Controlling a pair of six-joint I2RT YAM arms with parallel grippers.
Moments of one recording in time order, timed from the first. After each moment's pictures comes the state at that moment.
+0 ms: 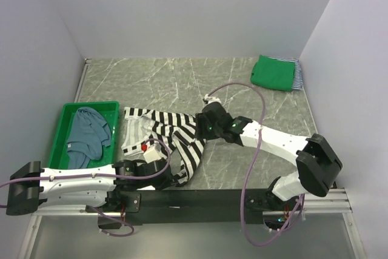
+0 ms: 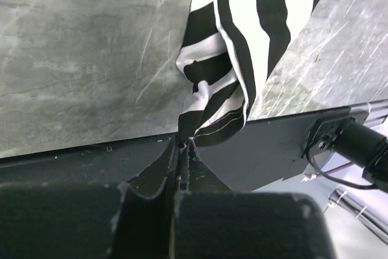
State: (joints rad) left arm -1.30 0.92 0.43 -0.45 -0.26 -1.58; right arm 0.80 1.43 0.92 -0.32 0.12 0.58
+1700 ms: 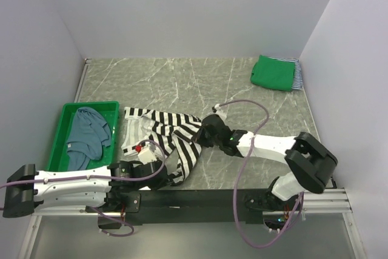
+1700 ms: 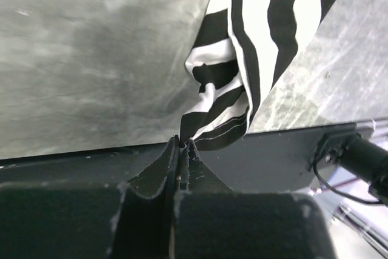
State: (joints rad) left arm -1.30 0.85 0.40 -0.52 -0.31 -1.62; right arm 0.87 1.50 0.71 0.06 0.15 1.09
